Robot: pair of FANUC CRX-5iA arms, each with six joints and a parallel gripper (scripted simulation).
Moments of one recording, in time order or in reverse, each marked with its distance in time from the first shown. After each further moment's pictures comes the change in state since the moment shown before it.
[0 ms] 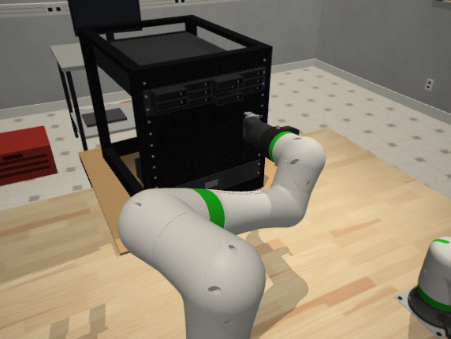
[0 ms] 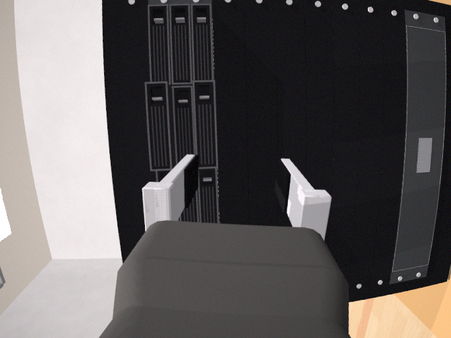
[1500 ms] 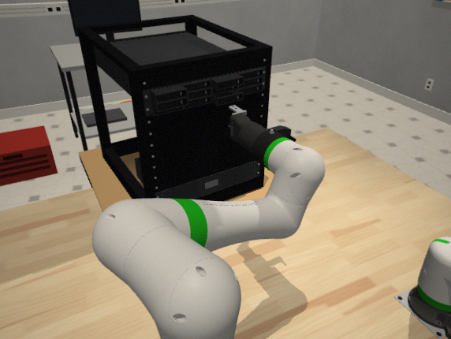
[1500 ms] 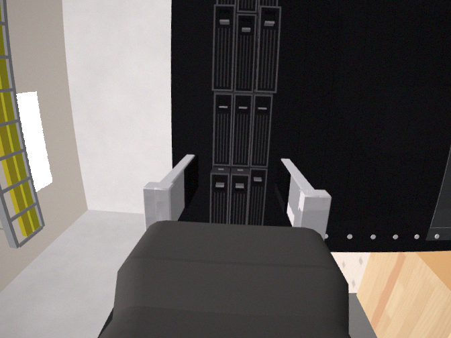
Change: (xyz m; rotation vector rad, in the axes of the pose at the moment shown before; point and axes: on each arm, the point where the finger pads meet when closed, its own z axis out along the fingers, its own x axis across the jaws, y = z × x) left arm -0.039 0.073 -0.045 -0.115 -0.136 -0.061; right arm 0.000 0.000 0.000 0.000 0.000 0.000
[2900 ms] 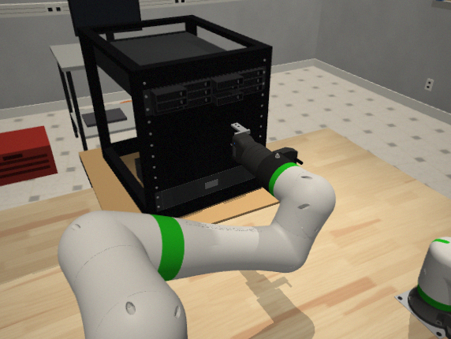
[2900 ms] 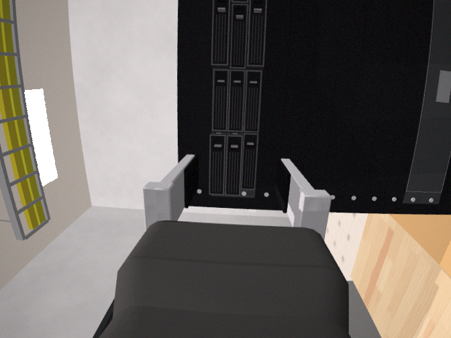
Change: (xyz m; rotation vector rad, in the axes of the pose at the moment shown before) left arm 0.014 0.044 -0.083 0.003 -0.009 0.000; right arm 0.000 0.000 0.000 0.000 0.000 0.000
